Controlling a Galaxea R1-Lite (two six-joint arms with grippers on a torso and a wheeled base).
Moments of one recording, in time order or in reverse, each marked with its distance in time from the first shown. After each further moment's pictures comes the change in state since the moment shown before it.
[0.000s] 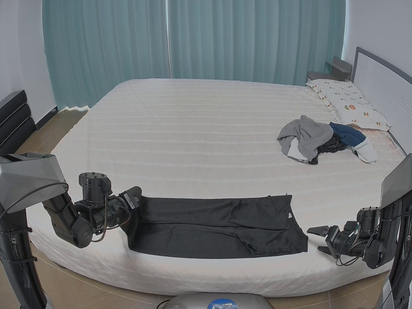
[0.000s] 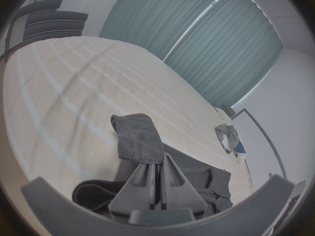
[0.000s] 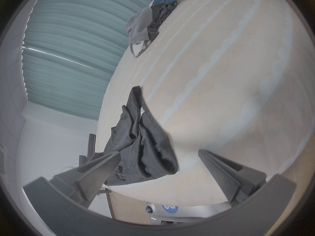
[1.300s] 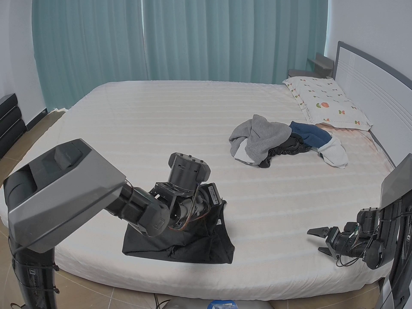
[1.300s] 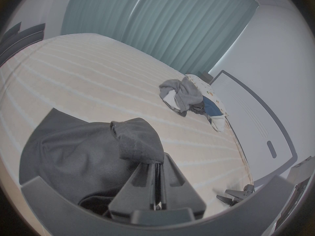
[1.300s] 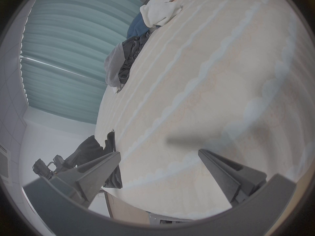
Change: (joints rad) left arm -0.441 0.045 -0.557 0.588 0.227 -0.023; right arm 0.006 0.006 0.005 0.000 0.001 -0.009
